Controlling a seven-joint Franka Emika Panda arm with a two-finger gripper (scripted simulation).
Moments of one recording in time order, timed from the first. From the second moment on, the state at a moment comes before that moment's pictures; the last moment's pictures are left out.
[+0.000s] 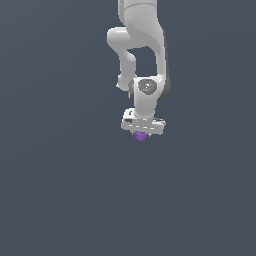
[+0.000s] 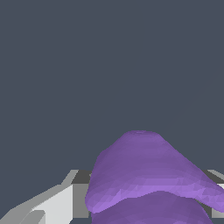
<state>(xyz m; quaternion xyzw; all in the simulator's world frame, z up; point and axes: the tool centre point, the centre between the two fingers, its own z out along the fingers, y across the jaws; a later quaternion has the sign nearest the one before) -0.090 0.068 0.063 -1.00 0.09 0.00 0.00</state>
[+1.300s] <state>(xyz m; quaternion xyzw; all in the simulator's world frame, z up) -0.015 0.153 0.276 -1.00 0.09 0.00 0.00</state>
